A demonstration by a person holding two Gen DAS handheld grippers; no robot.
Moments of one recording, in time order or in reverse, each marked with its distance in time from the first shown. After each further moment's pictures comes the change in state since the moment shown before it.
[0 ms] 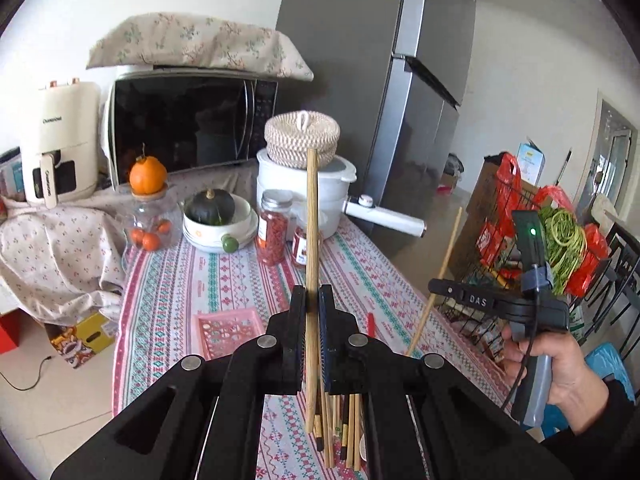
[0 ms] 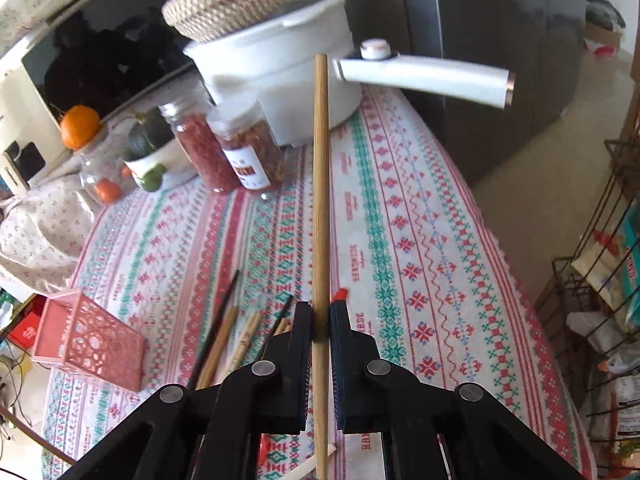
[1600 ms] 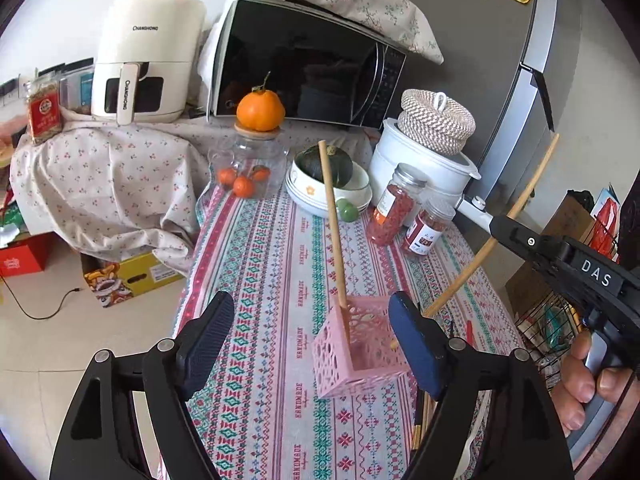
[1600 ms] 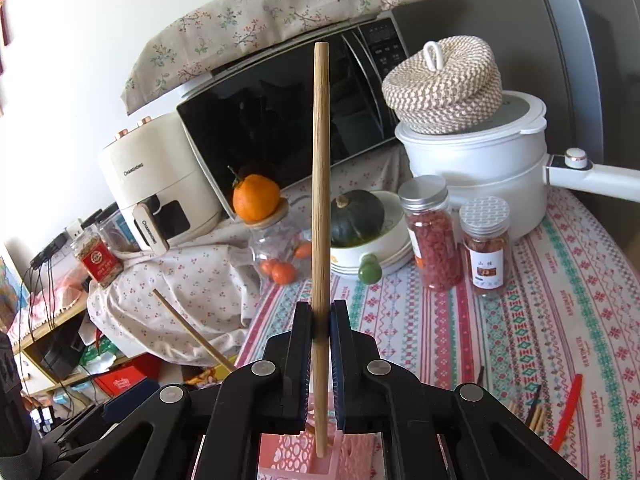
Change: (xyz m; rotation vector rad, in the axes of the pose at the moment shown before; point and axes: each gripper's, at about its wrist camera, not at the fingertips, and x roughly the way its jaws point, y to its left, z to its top) left arm 0.051 0.127 -0.031 -0.237 0.134 0.212; right arm -0.011 0.169 0.021 -0.049 -0.253 0.301
